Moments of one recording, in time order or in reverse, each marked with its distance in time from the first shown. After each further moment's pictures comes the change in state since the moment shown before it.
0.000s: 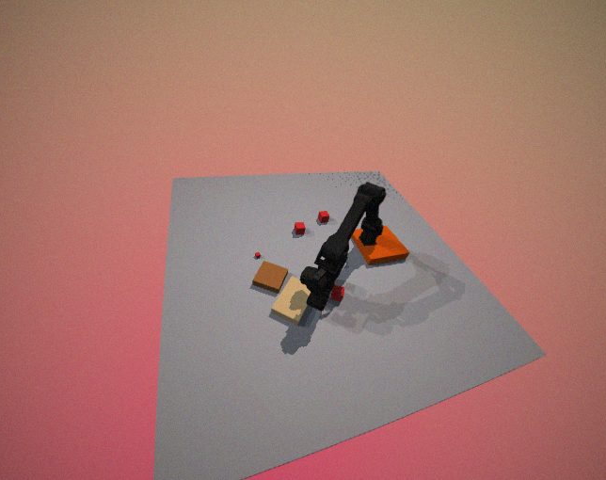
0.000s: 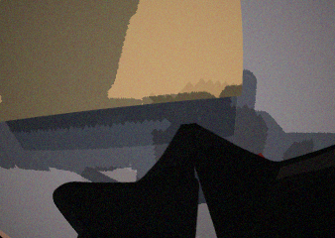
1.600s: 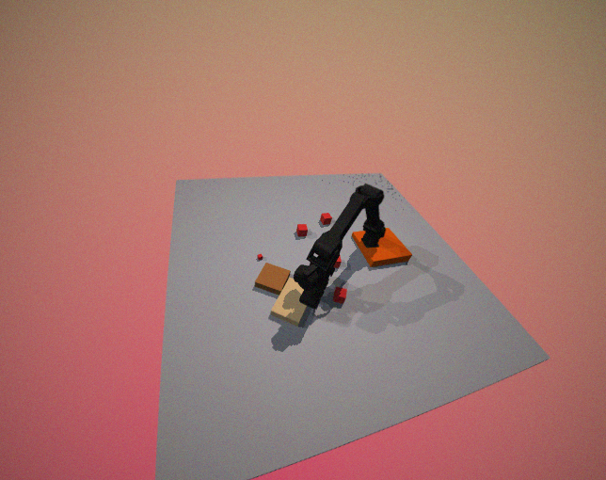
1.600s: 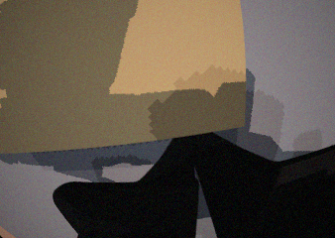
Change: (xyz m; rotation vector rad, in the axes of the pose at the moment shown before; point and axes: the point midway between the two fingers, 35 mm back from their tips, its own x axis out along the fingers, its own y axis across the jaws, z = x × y) arm -0.003 0.004 0.032 0.002 0.003 0.014
